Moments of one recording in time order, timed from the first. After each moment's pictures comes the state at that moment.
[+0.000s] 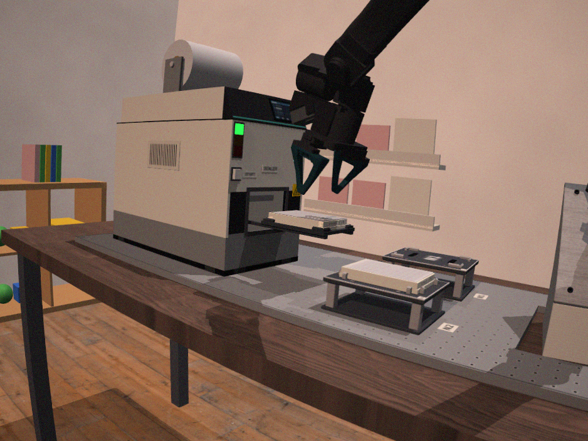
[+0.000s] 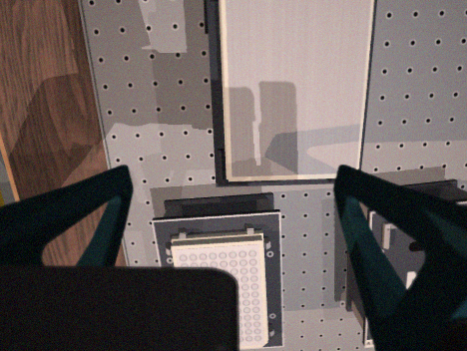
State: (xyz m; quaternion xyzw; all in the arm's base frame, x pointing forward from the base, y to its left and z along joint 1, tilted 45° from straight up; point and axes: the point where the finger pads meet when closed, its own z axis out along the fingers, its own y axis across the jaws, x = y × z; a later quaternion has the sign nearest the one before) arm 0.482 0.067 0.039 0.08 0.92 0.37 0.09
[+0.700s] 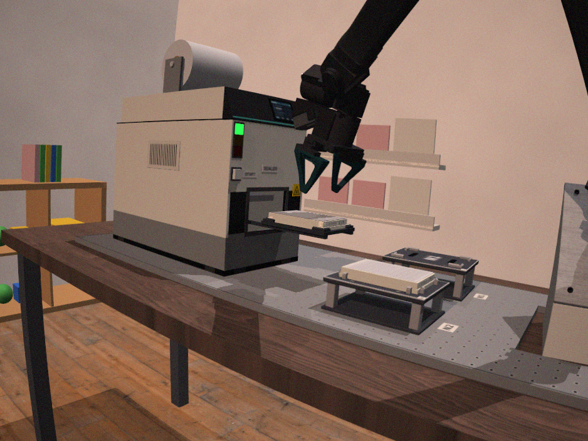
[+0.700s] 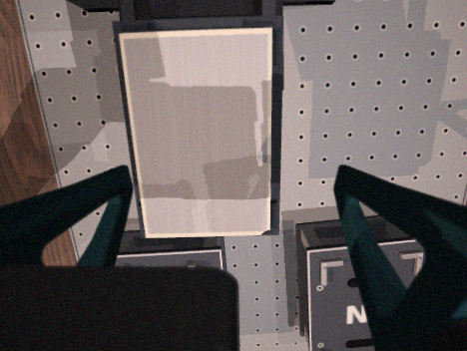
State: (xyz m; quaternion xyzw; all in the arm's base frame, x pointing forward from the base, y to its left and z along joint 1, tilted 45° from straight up) arm 0.517 0.030 -0.006 0.08 0.92 0.37 0.09
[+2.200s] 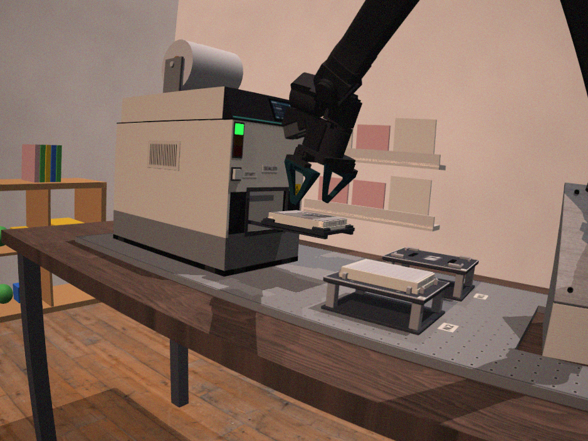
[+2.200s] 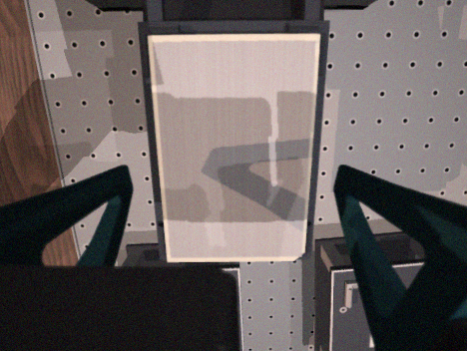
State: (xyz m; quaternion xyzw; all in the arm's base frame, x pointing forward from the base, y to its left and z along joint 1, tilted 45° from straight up) arm 0.521 0.058 -0.007 0.07 0.92 0.37 0.10
